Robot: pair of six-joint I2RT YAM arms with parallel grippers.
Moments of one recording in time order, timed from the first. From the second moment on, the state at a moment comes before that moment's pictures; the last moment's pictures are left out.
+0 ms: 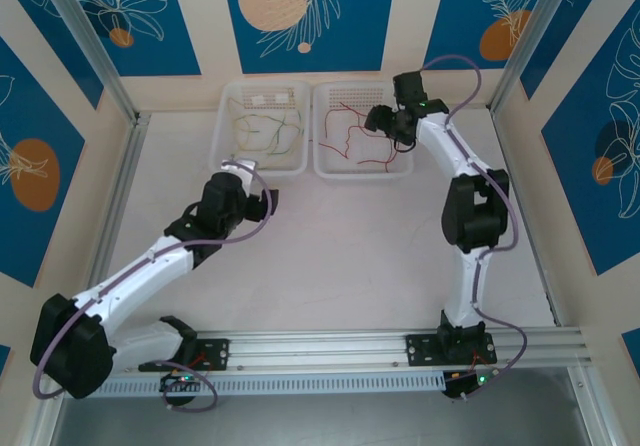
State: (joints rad) left arm -0.56 1.13 0.76 -0.14 -0.26 -0.17; right arm 0.21 2.00 1.84 -0.71 -0.04 0.50
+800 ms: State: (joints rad) left arm -0.18 1.04 0.21 0.43 -0.44 0.06; right arm 0.28 1.11 0.40 0.11 0.45 0.21
